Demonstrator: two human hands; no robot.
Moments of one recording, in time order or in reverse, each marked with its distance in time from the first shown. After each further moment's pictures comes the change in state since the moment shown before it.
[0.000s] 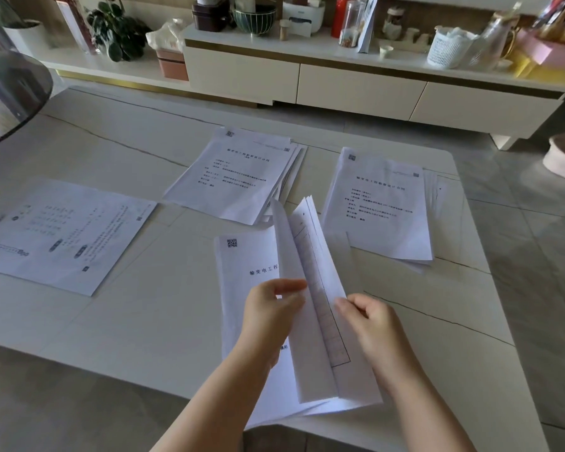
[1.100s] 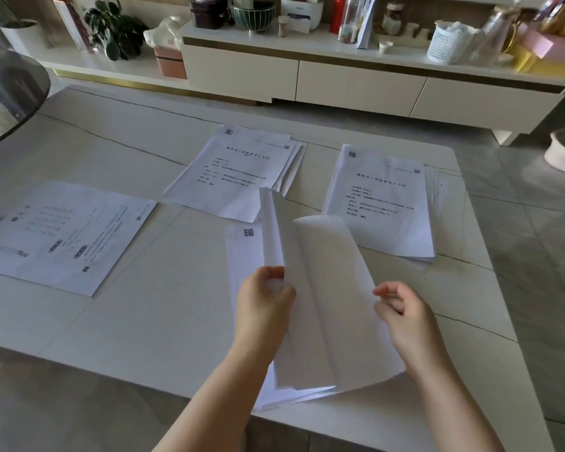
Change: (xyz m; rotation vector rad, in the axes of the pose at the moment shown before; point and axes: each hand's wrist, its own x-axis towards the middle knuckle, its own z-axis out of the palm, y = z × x) left_hand 0.002 0.003 -0.006 0.094 0.160 0.130; right_hand 0.012 0.019 -0.031 -0.008 0.210 0.080
